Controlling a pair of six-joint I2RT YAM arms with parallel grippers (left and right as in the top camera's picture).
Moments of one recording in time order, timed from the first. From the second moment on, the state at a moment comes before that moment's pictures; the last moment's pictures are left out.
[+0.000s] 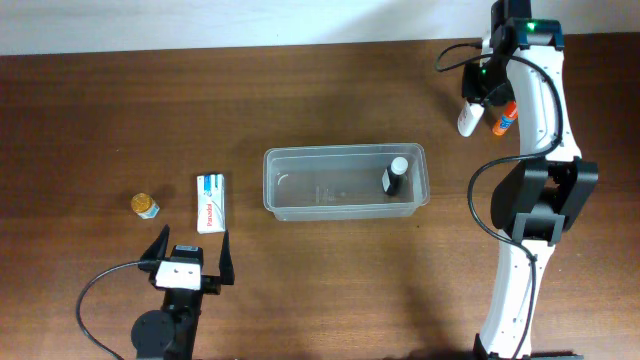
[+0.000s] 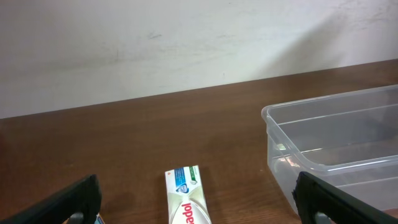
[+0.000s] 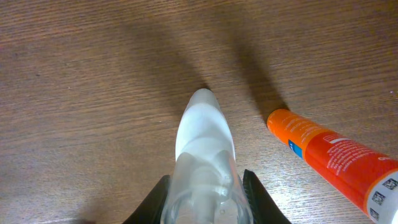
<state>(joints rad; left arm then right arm) -0.02 0.01 0.01 -0.07 0.08 0.11 -0.11 2.43 2.44 -1.33 0.03 0.06</state>
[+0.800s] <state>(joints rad) -0.02 0.01 0.01 -0.07 0.08 0.11 -0.07 2.13 2.70 -1.69 -0.21 0.06</state>
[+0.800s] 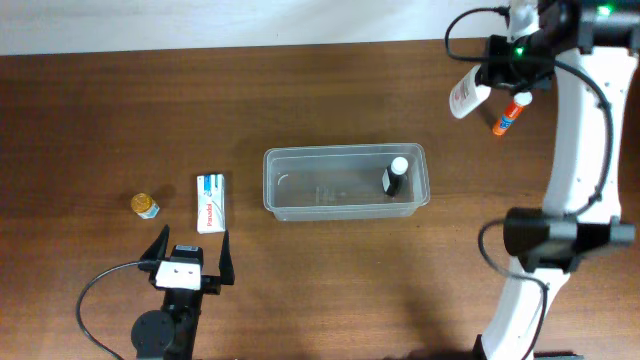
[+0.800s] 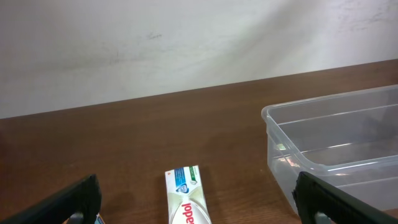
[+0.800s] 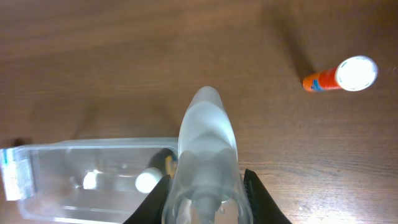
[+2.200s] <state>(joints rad) -0.02 0.01 0.01 -0.07 0.08 0.11 0.41 1.86 1.70 -1.16 -0.01 0.32</state>
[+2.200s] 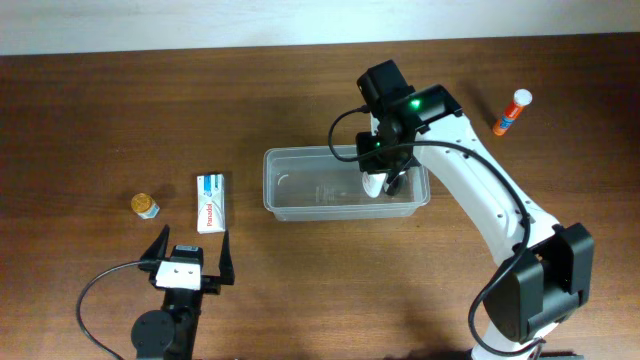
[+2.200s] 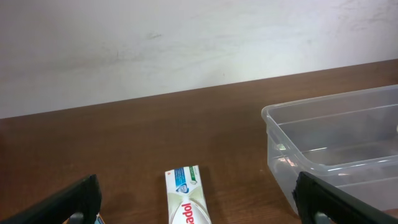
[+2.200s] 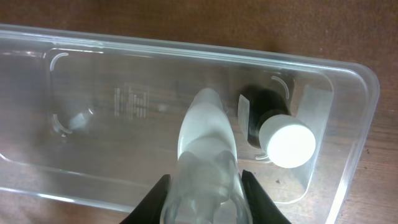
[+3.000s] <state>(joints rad) -0.02 0.01 0.01 -0.07 0.08 0.11 0.41 1.86 1.57 -1.01 0.02 0.40</state>
